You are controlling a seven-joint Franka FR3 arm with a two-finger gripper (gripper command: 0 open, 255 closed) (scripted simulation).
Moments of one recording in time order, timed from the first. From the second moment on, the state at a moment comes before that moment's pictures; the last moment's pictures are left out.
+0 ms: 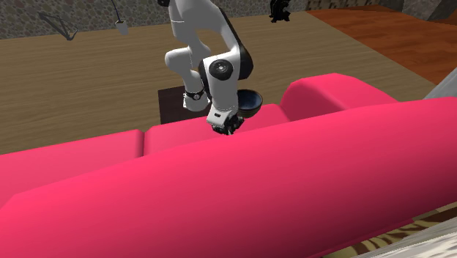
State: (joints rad) arm 0.07 -0.03 0.03 -2.24 0.15 2.10 0.02
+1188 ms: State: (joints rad) arm 0.15 -0.31 0.13 -2.44 0.20 2.03 0.17
